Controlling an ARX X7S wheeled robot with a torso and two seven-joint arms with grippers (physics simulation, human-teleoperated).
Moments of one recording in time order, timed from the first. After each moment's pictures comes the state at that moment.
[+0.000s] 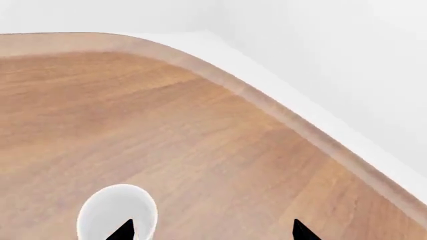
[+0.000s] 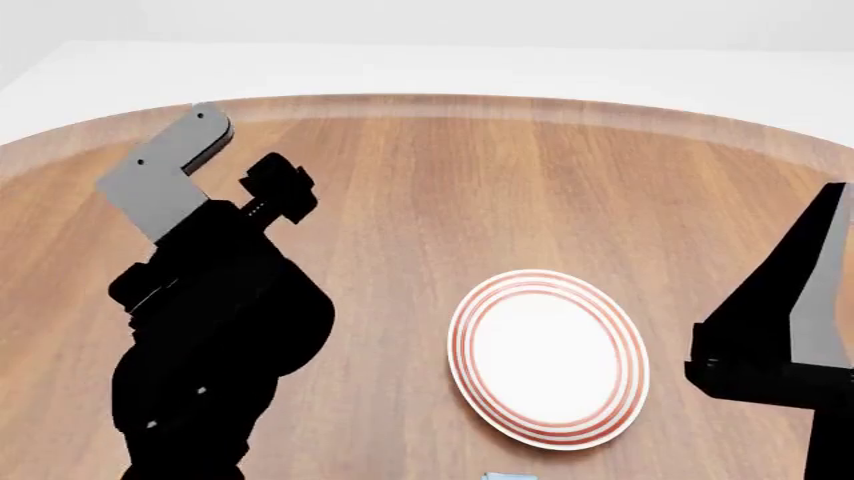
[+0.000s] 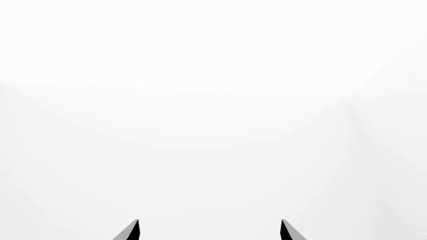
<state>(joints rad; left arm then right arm) -0.77 -0.04 0.15 0.33 -0.86 -0.76 -1.47 -0.05 0.34 0.11 -0.82 0.20 -0.17 0.28</state>
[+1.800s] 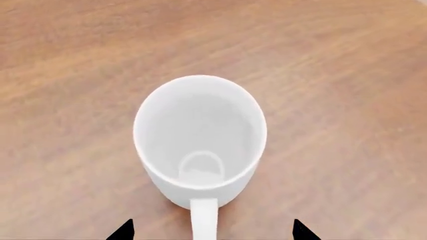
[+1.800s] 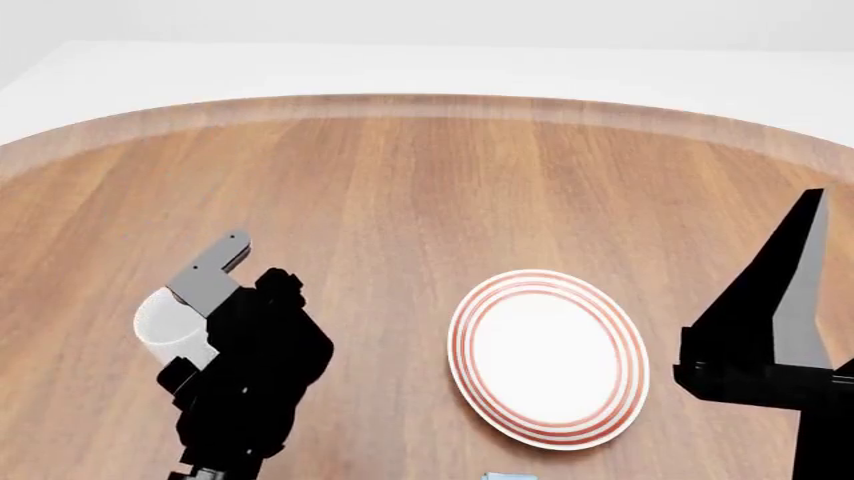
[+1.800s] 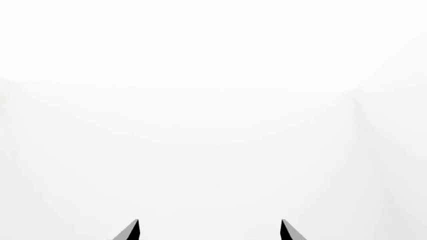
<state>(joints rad) -0.70 -0.09 0.25 -0.37 -0.86 -0.32 -1.36 -0.06 0.36 0.08 -0.80 0.20 -0.18 0.31</state>
